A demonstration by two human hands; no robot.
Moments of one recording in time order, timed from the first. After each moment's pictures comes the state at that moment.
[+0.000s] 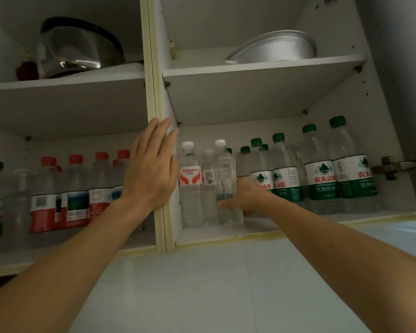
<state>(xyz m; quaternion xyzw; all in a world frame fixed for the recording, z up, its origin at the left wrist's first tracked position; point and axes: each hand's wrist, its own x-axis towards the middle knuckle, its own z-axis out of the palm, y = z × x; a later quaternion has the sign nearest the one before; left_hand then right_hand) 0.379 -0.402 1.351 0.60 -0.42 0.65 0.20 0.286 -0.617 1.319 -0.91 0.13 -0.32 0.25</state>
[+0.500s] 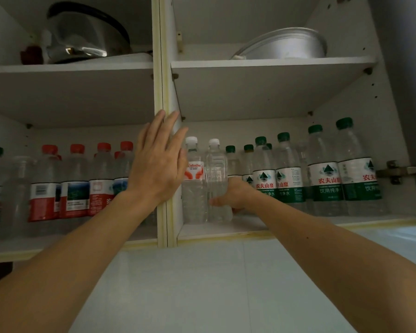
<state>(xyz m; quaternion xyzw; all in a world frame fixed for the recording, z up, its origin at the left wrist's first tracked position) 0.387 -0.402 1.348 0.60 -0.43 0.65 0.20 0.323 -0.607 1.319 -0.91 0.14 -0.30 0.25</state>
